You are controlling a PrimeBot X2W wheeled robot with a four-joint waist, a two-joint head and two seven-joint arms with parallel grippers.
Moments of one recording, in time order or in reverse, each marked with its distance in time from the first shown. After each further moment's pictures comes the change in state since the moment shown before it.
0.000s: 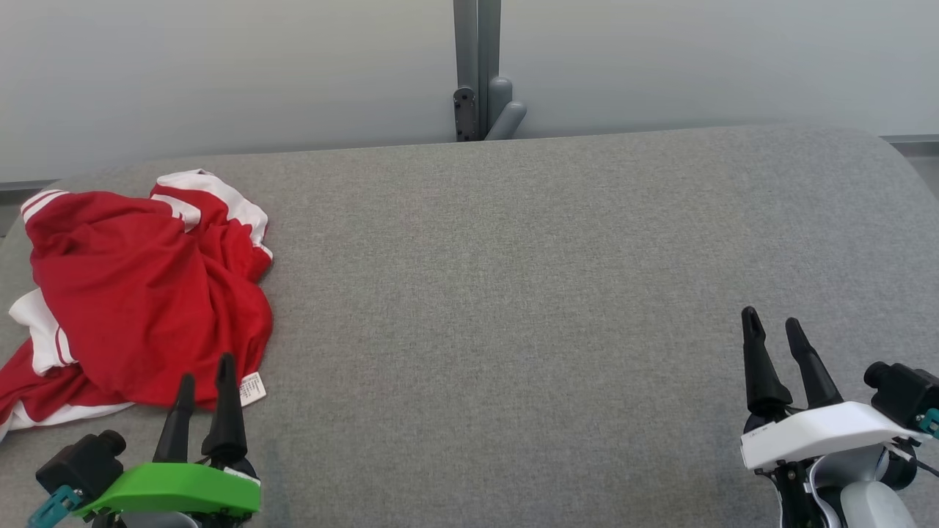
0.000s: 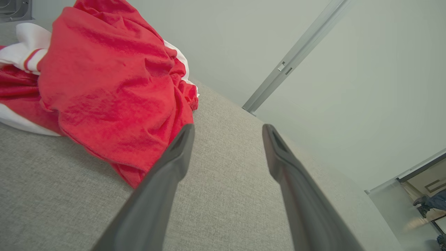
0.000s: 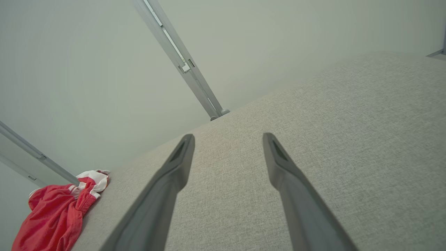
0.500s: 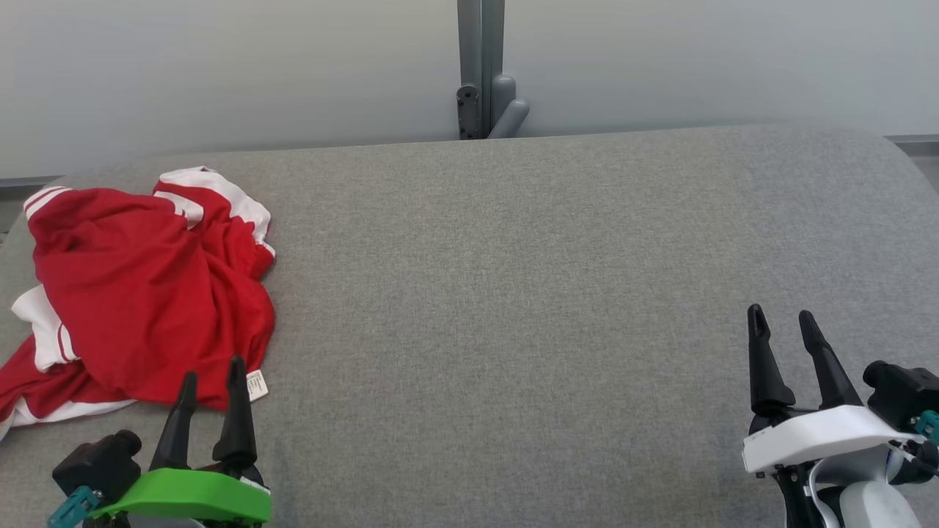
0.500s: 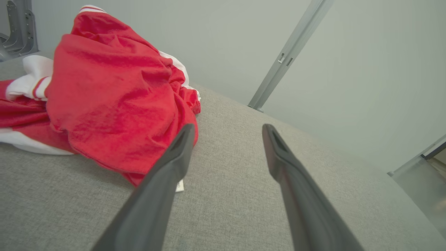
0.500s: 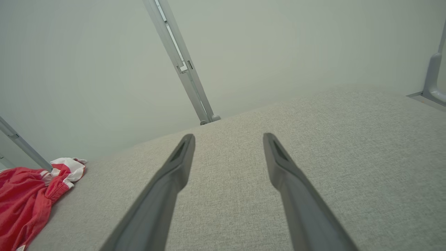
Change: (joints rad) left arm 0.017 0.010 -0.021 -0.011 0.144 -0.003 -0.040; right arm 0.006 -0.001 -0.016 -0.015 -0.168 0.000 -0.041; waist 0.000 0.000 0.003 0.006
